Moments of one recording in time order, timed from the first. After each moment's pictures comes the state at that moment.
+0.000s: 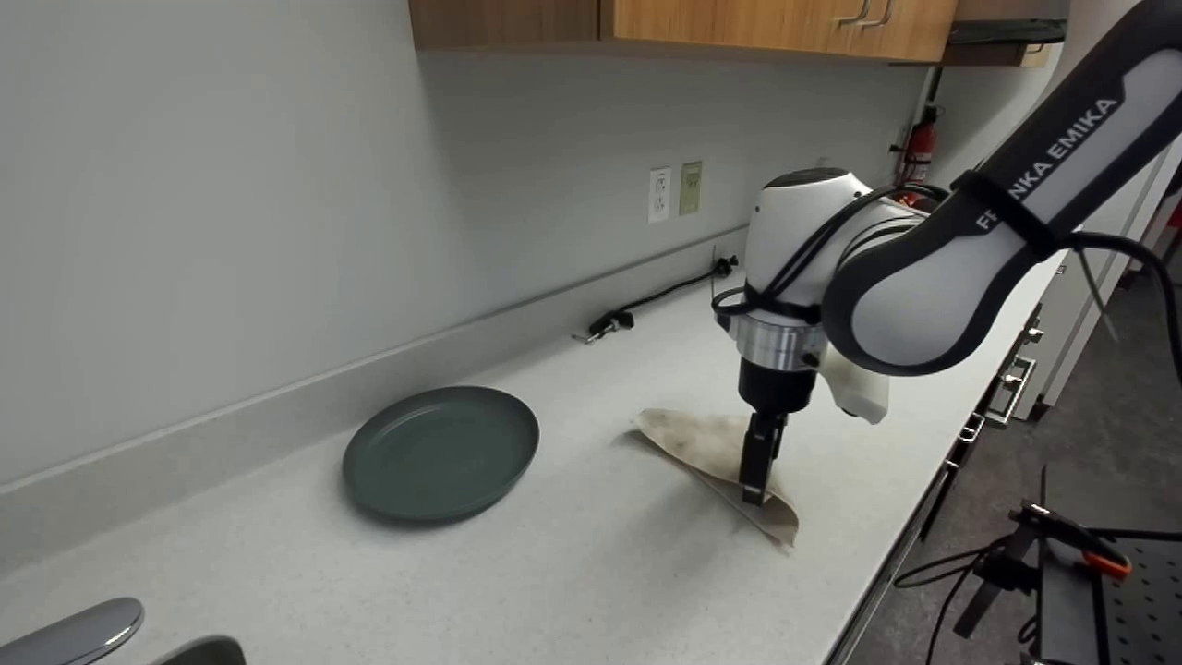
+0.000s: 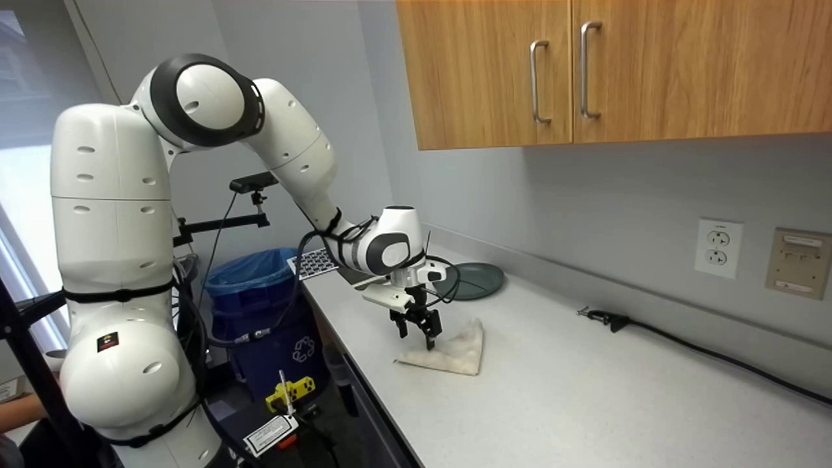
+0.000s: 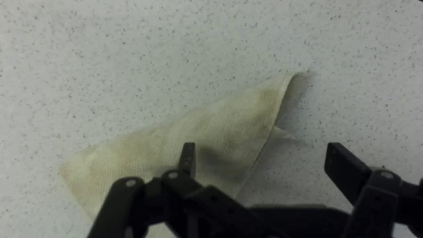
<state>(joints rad) 0.09 0.28 0.09 -2.37 -0.05 2.61 -0.01</state>
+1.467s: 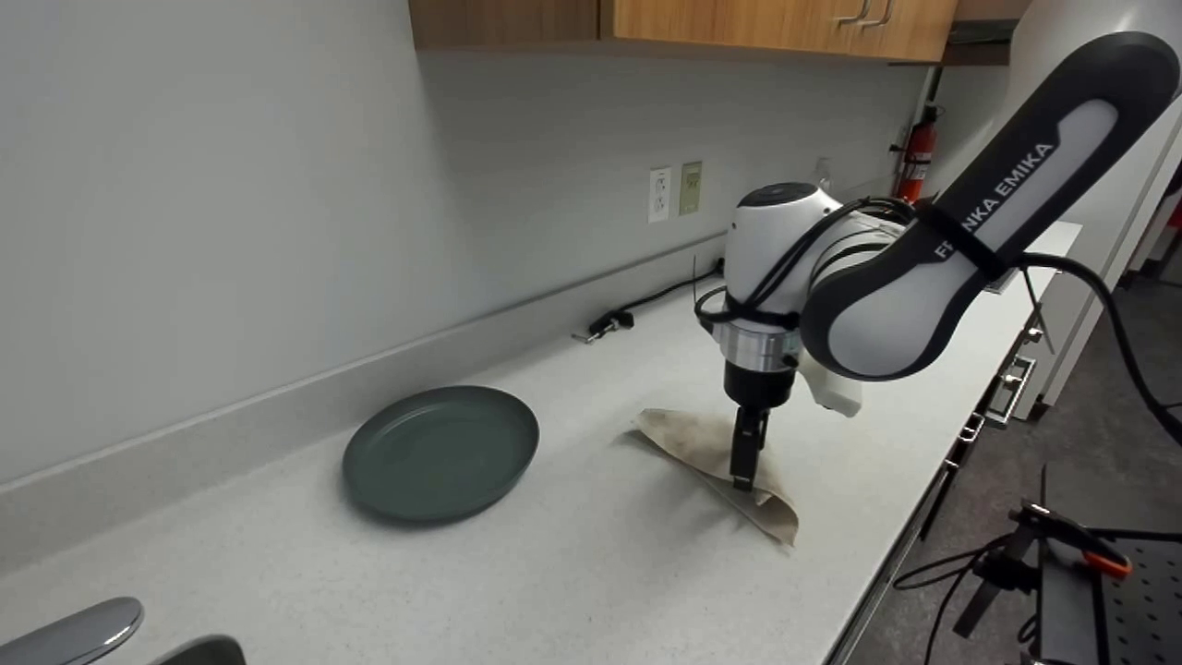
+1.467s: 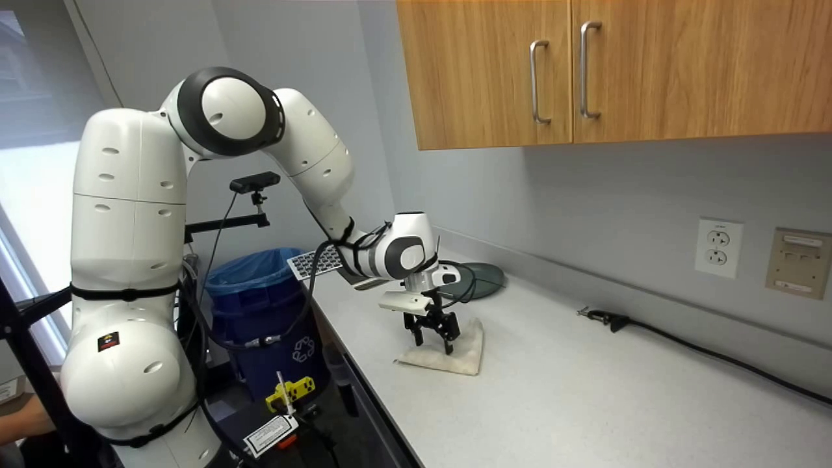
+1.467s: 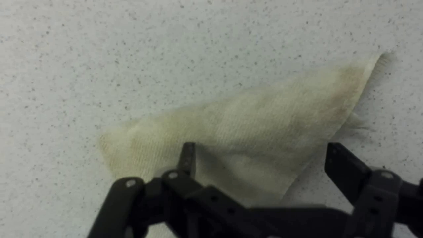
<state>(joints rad) 0.09 0.37 0.03 -2.29 -0.19 2.61 0.00</state>
